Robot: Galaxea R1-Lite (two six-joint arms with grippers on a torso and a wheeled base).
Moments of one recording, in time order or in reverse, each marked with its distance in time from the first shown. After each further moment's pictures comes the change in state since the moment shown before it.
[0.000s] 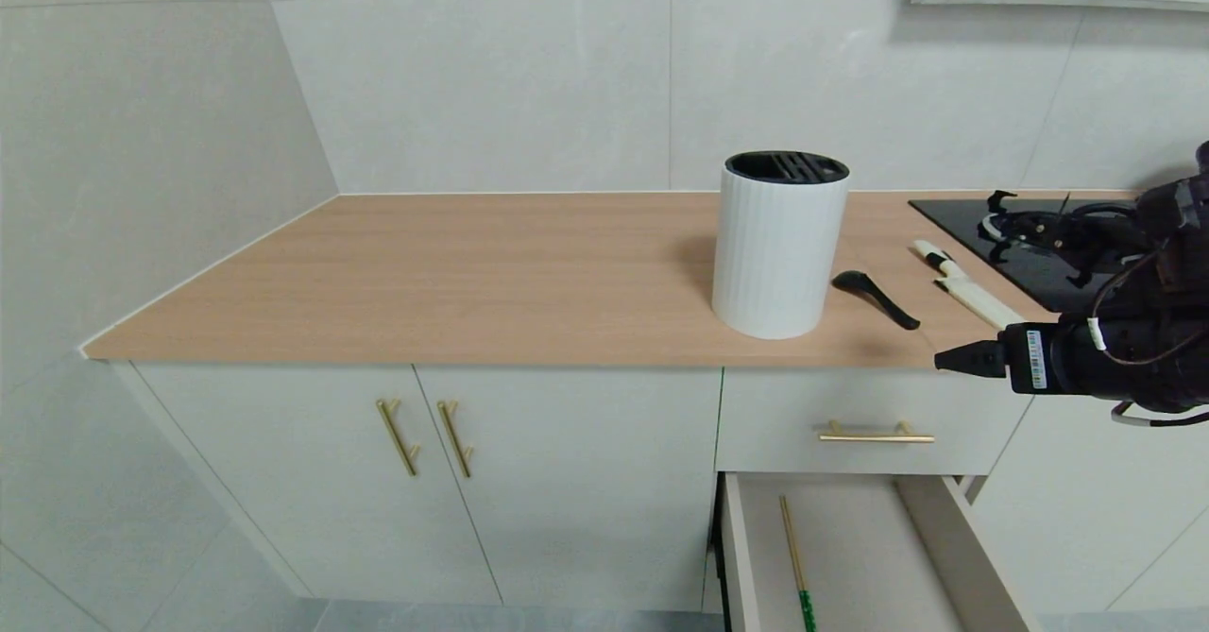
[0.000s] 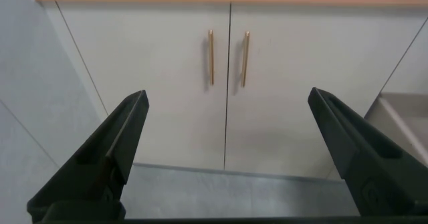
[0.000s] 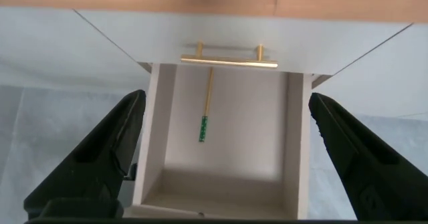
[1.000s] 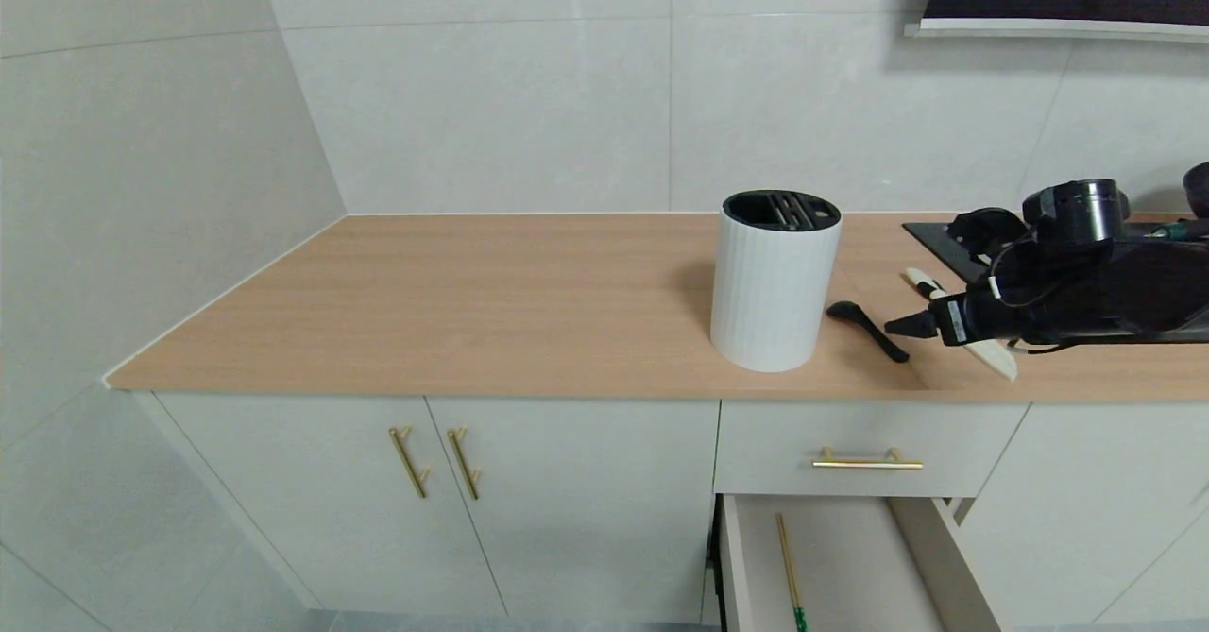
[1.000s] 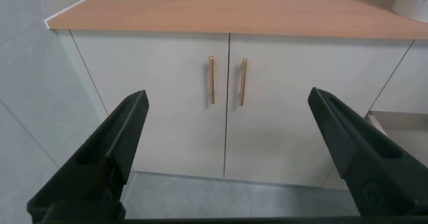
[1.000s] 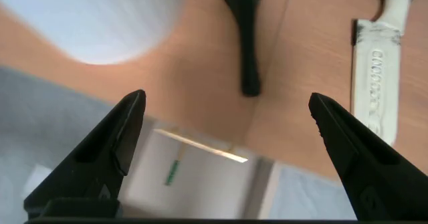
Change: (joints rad) left arm 0.000 0.000 0.000 0.000 0.000 0.000; right arm -0.190 0.467 -0.351 -0.146 0.275 -0.336
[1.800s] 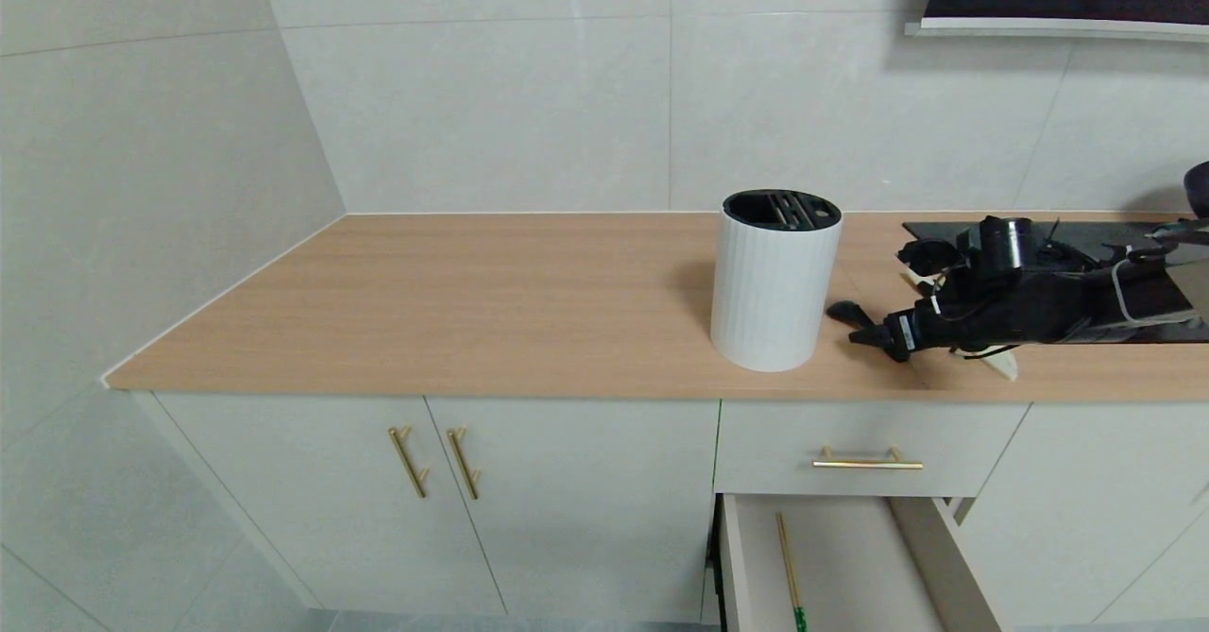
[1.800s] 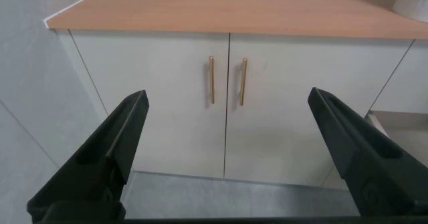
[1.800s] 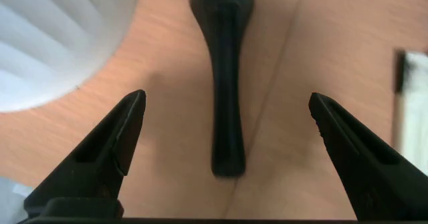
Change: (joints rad) left arm 0.000 0.000 0.000 0.000 0.000 0.000; right arm -0.010 0.281 -0.223 -0.050 0.058 -0.020
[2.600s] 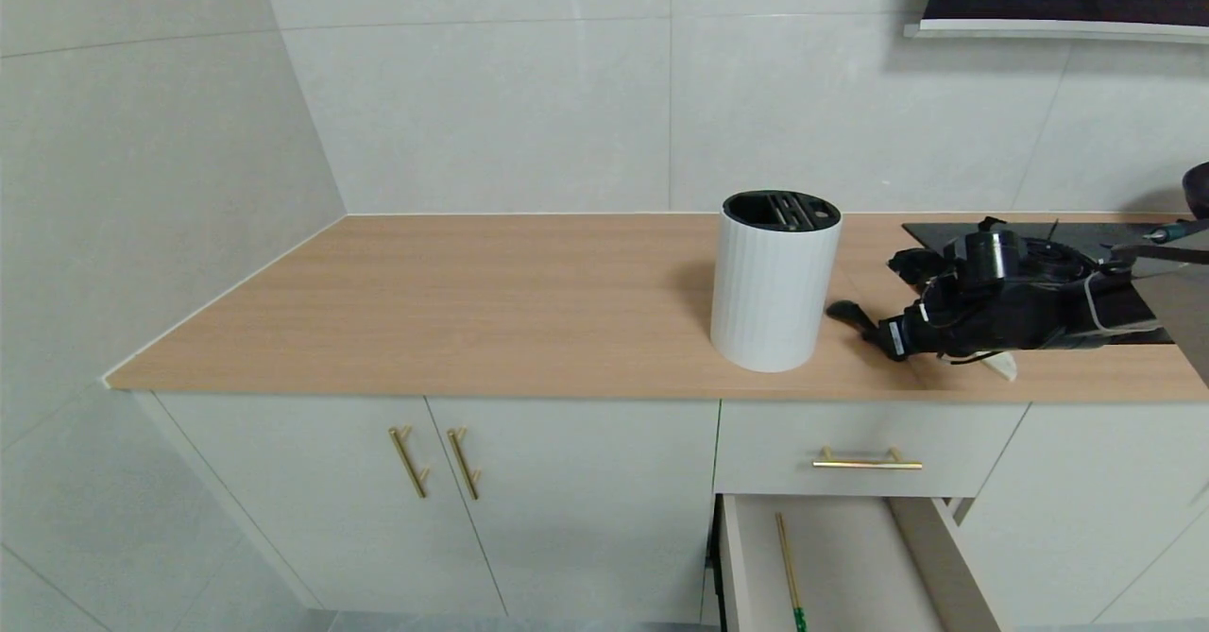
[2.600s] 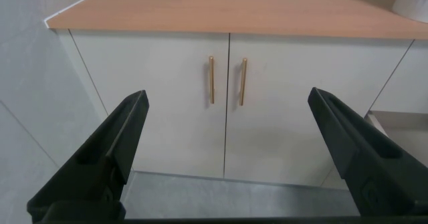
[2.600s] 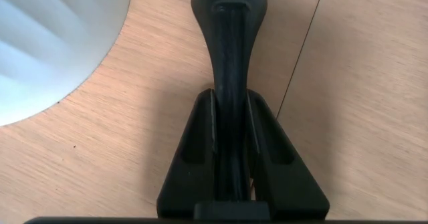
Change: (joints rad) left arm 0.000 0.000 0.000 0.000 0.000 0.000; right arm 0.001 0.082 -0.058 -0.006 0.009 0.000
